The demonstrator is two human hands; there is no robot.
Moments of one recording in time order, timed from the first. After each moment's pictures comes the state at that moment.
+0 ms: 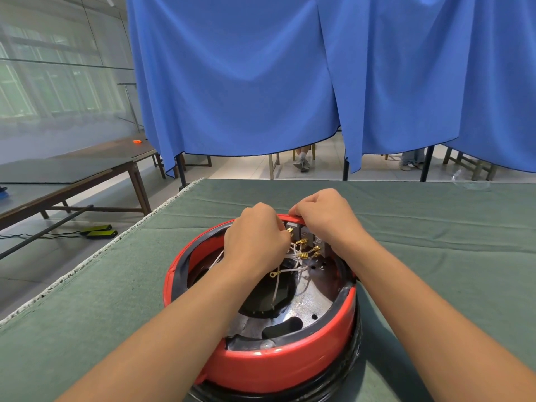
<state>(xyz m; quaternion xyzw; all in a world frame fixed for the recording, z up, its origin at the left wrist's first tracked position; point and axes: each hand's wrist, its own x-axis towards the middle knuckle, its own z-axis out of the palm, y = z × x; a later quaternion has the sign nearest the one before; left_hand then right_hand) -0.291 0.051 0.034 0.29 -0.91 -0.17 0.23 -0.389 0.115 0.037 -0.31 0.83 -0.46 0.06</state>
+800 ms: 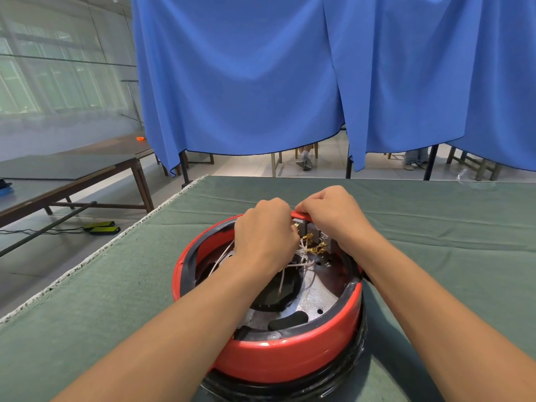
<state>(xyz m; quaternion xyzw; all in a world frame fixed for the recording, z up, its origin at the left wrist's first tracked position) -0.297 0.051 0.029 0.27 -0.92 -0.05 0.27 -0.390 0.116 0.036 -0.32 0.83 -0.46 0.05</state>
